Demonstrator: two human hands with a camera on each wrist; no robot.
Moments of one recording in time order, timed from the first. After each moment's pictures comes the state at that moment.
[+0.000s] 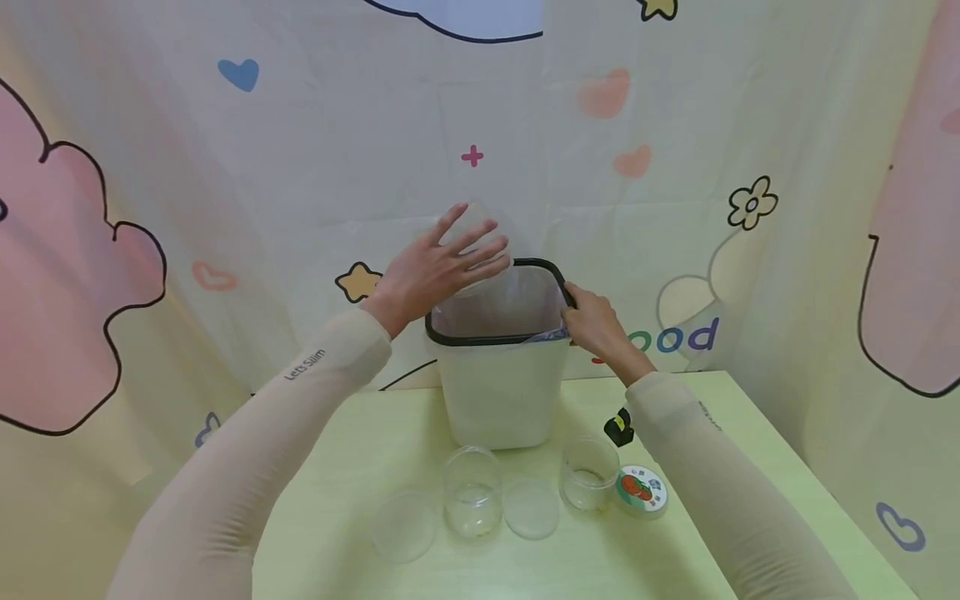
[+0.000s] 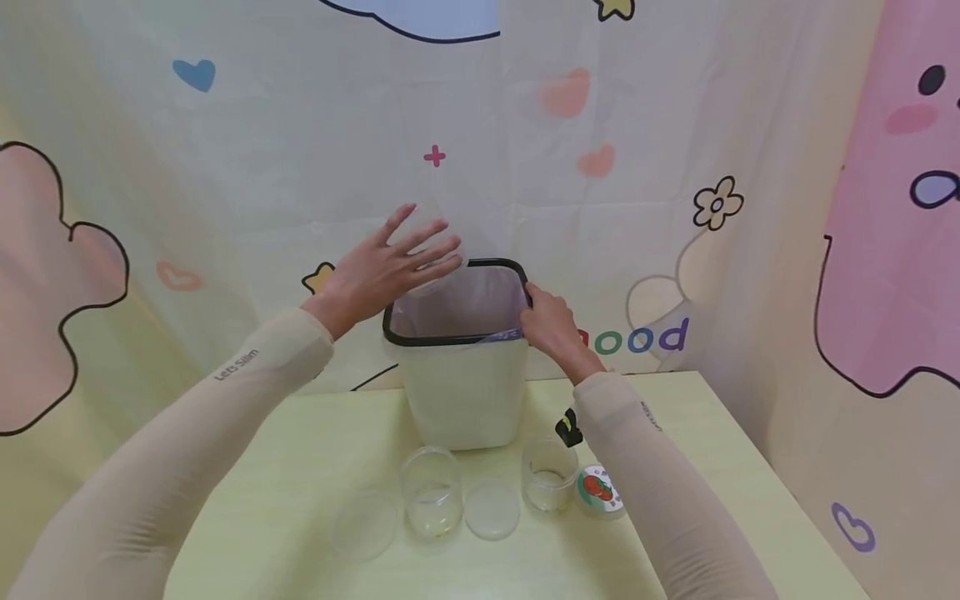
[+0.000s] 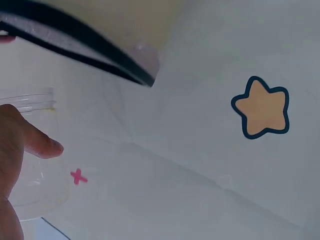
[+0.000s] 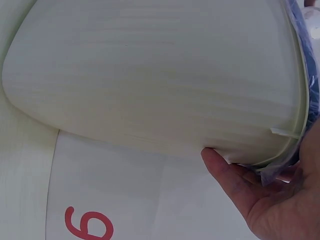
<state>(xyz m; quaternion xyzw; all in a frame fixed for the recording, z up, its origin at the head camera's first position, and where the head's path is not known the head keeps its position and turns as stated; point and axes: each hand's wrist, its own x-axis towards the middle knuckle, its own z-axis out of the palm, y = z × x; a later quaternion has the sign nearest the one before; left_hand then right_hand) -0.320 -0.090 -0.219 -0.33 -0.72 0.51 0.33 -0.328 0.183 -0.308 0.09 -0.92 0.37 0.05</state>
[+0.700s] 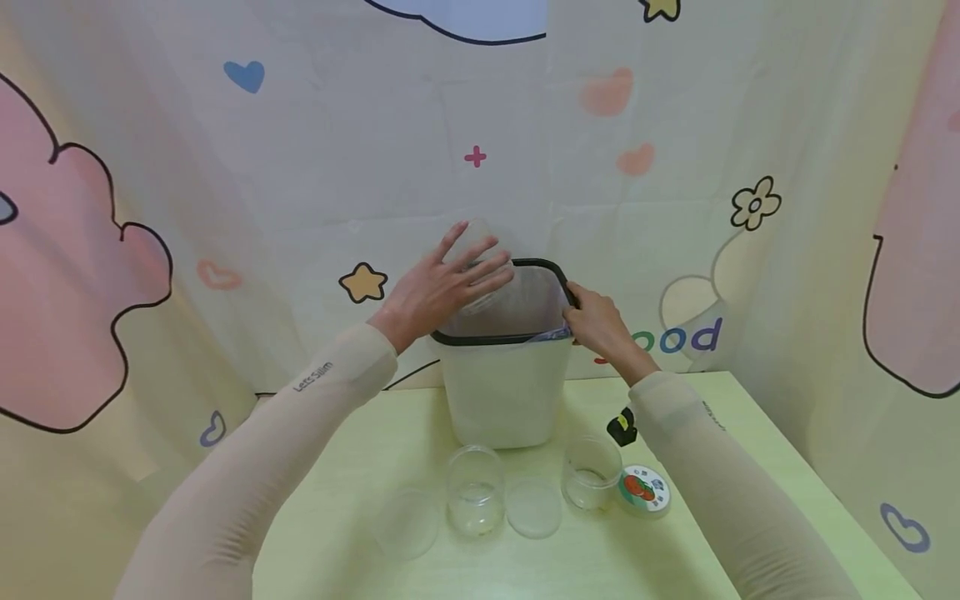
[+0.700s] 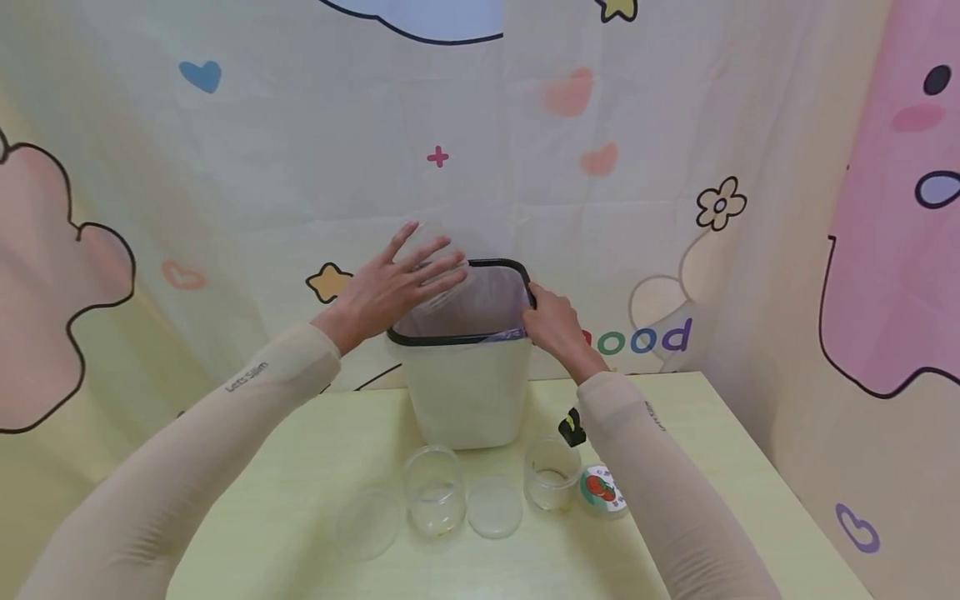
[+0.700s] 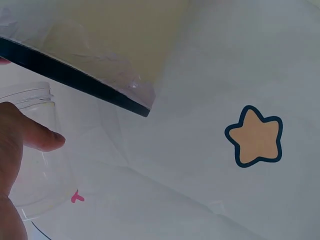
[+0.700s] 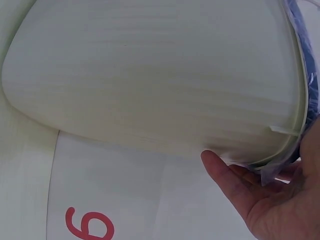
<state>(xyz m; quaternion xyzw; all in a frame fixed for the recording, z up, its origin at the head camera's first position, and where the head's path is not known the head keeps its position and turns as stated) -0.319 -0.090 -0.242 -0.34 -0.76 0.45 0.34 -0.329 0.183 -0.308 0.09 -0.93 0.36 0.06</state>
